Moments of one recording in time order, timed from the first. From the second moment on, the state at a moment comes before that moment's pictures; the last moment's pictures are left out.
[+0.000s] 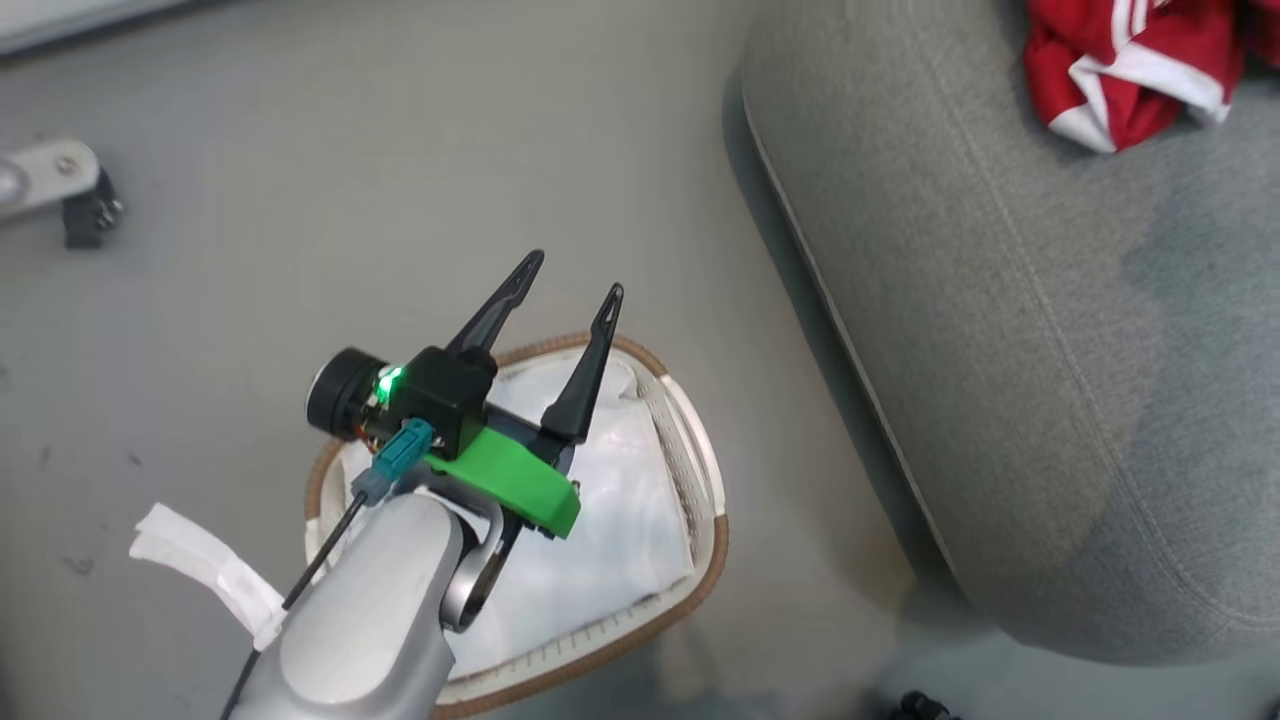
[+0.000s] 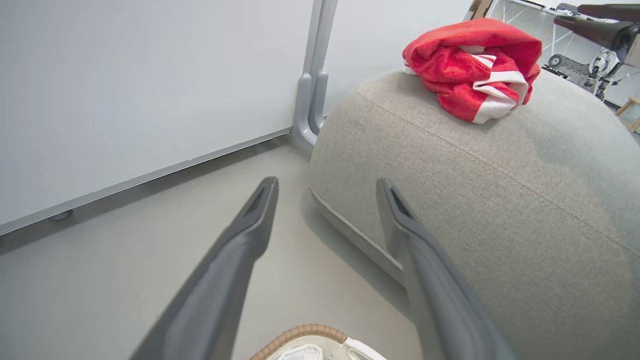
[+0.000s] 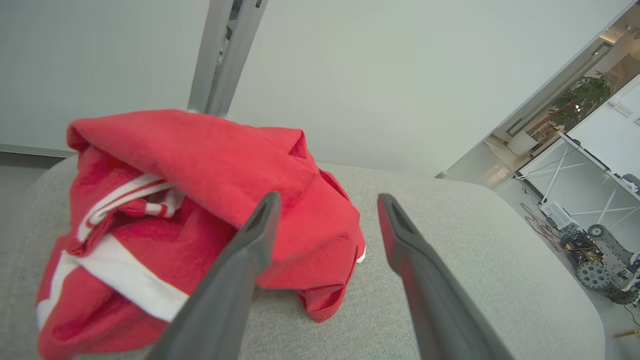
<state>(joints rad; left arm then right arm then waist) -0.51 0.16 -0.58 0.33 -0.36 -0.12 -0.26 -0.87 -0.38 -0.25 0.71 -0.17 0.13 -0.26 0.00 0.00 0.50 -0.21</state>
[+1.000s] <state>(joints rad) -0.12 0.06 -0.09 0.34 -0.35 -0.08 -0.26 -0.45 -0.06 -0.06 0.51 0.01 0.13 -0.26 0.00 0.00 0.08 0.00</state>
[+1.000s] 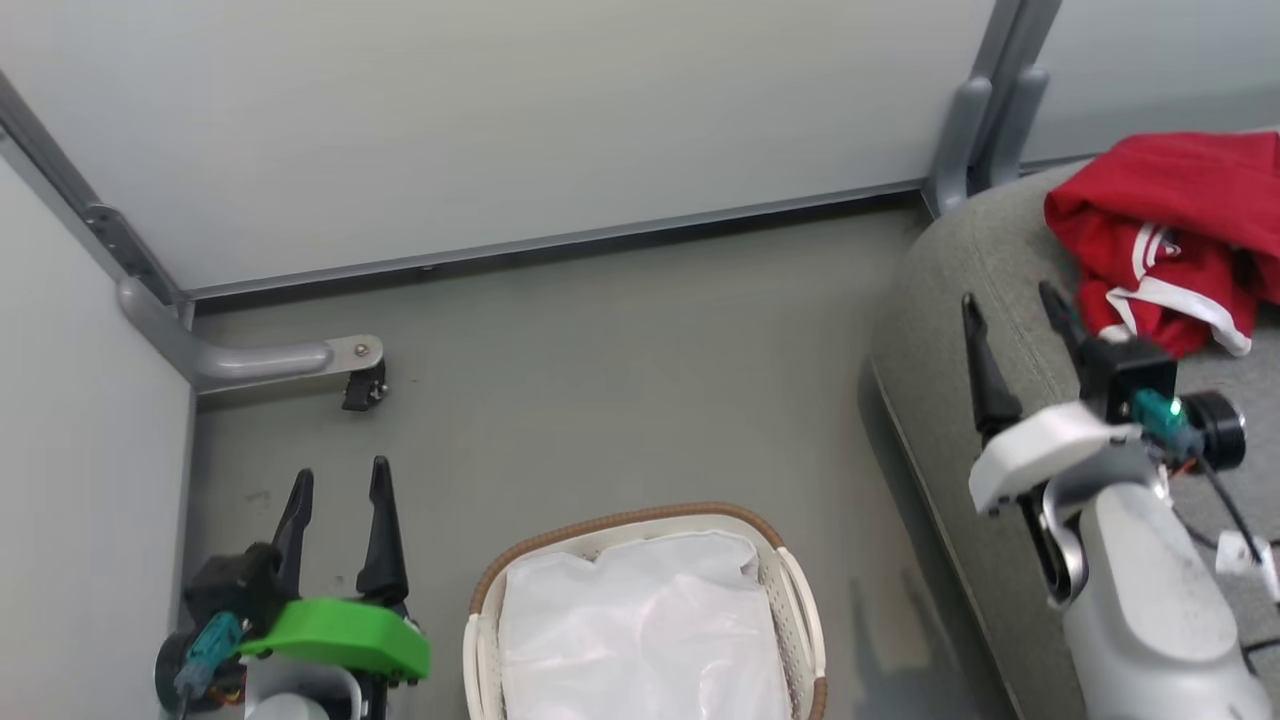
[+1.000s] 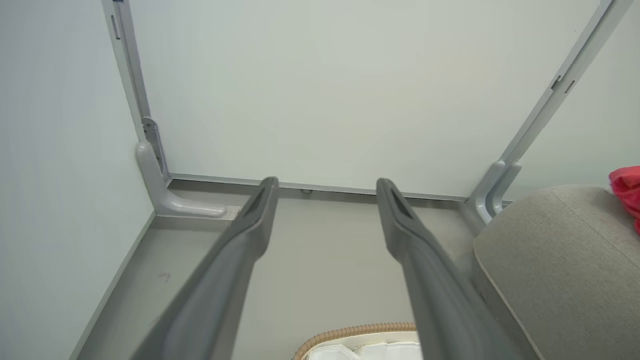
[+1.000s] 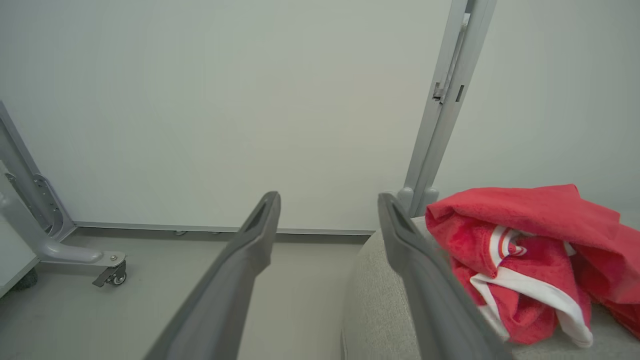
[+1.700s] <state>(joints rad) 0.04 0.05 -0.04 0.31 -0.35 -0.08 -0.26 -0.11 -0.05 0.00 0.33 0.15 0.13 -0.26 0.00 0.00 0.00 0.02</state>
